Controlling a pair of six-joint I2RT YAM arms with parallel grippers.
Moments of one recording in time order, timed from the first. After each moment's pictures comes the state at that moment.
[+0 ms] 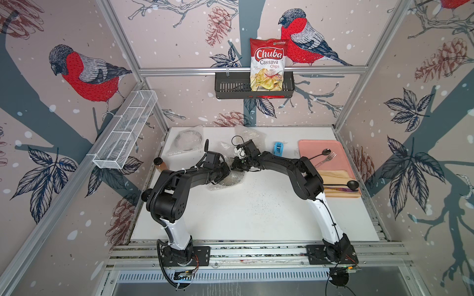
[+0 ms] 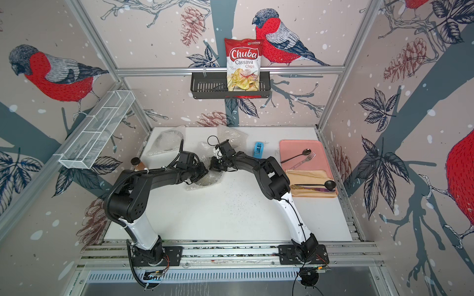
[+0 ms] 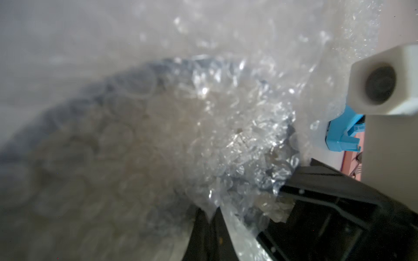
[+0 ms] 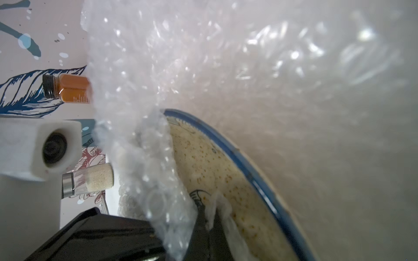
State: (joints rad) left arm -0.30 1.79 0.89 0.03 0.30 -0.83; right arm 0.74 2.40 1.77 -0.20 -0.54 0.68
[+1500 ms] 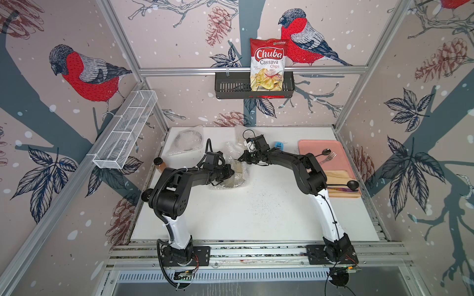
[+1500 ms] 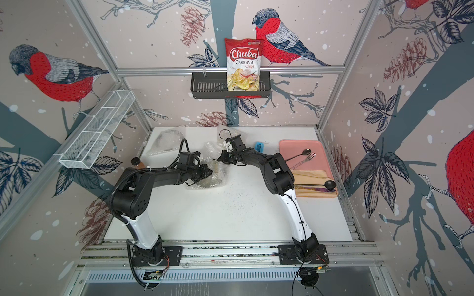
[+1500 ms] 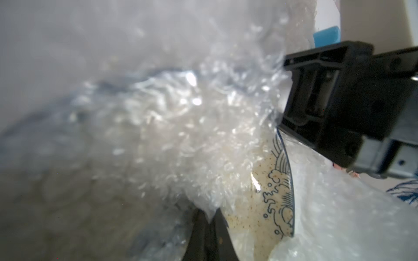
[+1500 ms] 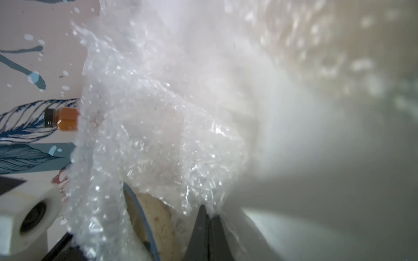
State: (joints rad) left arm -0.28 1.83 0.87 0.07 0.50 -0.54; right arm 0.62 2.39 1.72 -0.10 -0.55 0.60
